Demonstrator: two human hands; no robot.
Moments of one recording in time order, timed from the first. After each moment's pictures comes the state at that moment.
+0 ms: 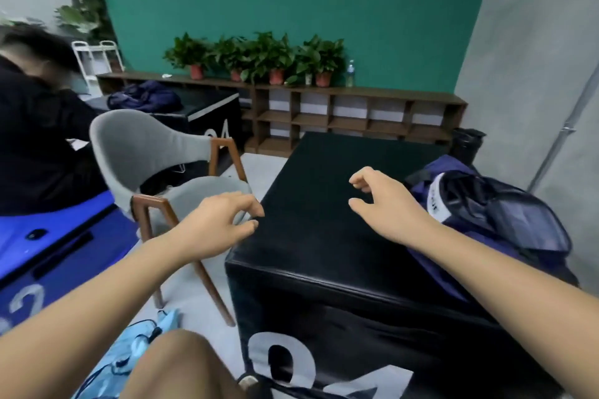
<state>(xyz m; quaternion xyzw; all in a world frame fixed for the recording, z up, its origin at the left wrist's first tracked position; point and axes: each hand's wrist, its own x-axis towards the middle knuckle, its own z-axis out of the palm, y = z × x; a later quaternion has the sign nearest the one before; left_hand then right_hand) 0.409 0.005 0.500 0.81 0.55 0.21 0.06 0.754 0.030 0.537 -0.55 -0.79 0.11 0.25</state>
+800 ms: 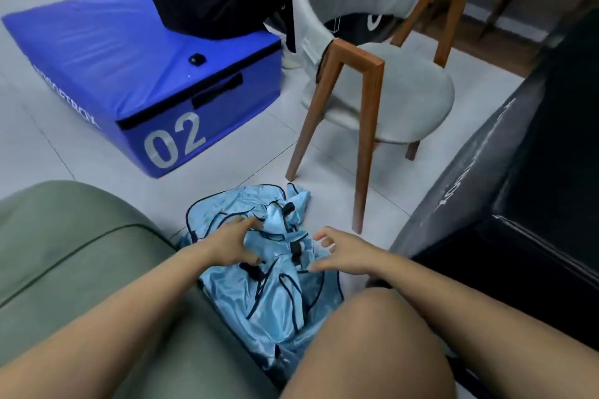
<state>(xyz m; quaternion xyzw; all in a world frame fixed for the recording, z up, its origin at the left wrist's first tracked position) 0.067 -0.101 0.117 0.50 0.77 0.04 0.38 0.335 0.055 0.155 -0.37 -0.79 0.44 -0.20</state>
